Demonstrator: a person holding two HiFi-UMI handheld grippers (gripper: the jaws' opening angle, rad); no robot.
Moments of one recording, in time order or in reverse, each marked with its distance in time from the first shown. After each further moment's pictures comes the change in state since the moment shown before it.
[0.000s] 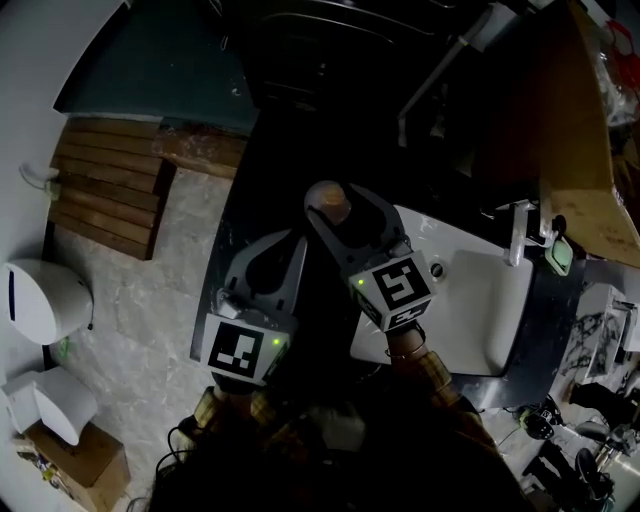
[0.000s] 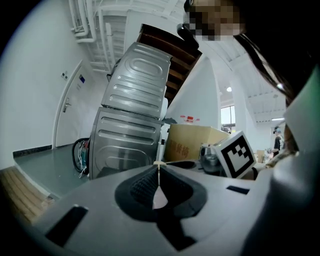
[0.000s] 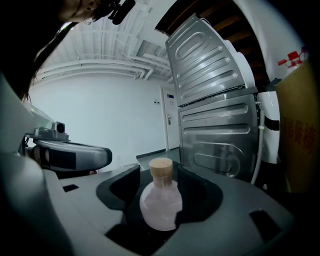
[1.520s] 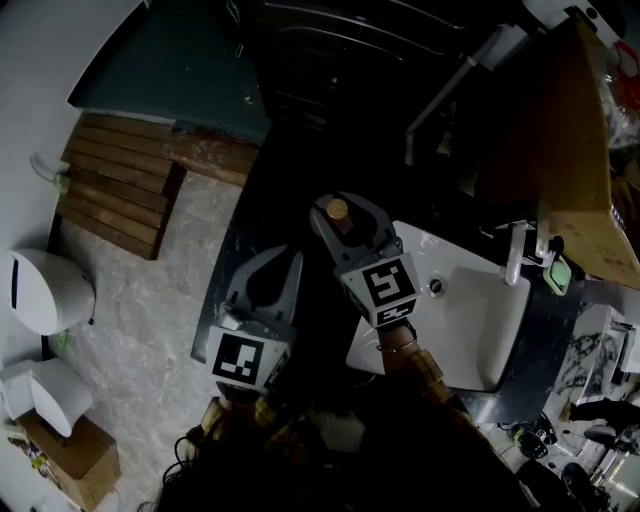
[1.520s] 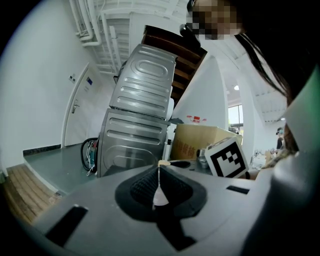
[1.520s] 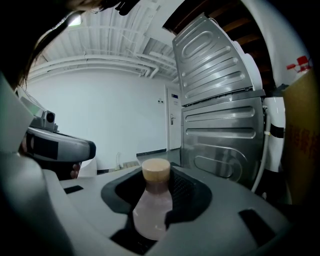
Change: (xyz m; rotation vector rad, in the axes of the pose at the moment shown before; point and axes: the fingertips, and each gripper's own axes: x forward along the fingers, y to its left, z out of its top) left arm -0.013 0.008 -0.003 -0.012 -0.002 0.087; right arm 0.020 -0.003 -0.001 -0.068 0.005 0.012
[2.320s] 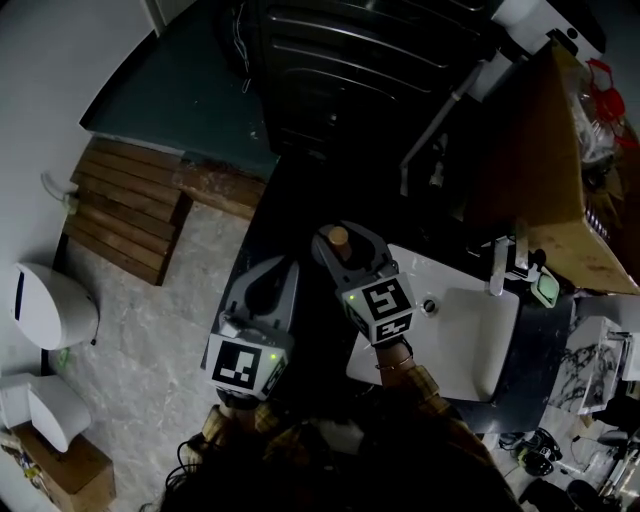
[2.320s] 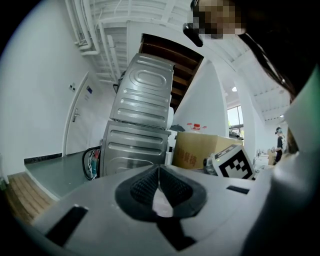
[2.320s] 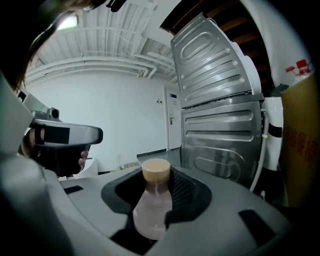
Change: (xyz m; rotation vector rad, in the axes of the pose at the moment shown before) left arm -0.015 0.008 0.043 0.054 -0.084 0.016; right arm -0.014 0.009 0.021 0.027 0.012 -0.008
